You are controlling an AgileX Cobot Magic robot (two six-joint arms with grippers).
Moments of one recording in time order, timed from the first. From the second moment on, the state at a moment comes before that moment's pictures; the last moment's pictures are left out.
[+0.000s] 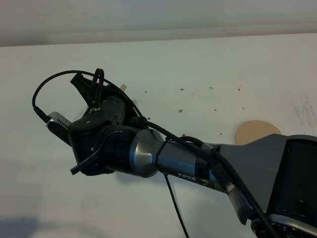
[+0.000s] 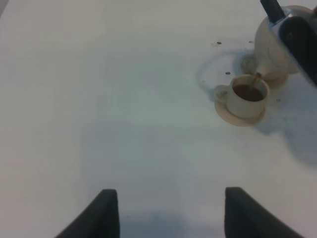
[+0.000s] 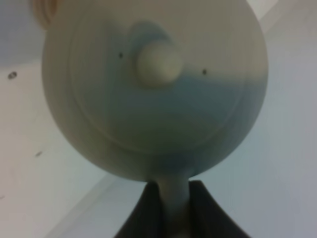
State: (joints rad) left arm -0.03 0.01 -0.51 -0.01 1.04 -0.09; right arm 1.11 2.29 -1.84 -1.12 1.00 -0.72
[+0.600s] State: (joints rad) left arm -0.03 0.01 -0.51 -0.01 1.04 -0.09; right arm 1.11 2.29 -1.84 -1.09 1.03 -0.68
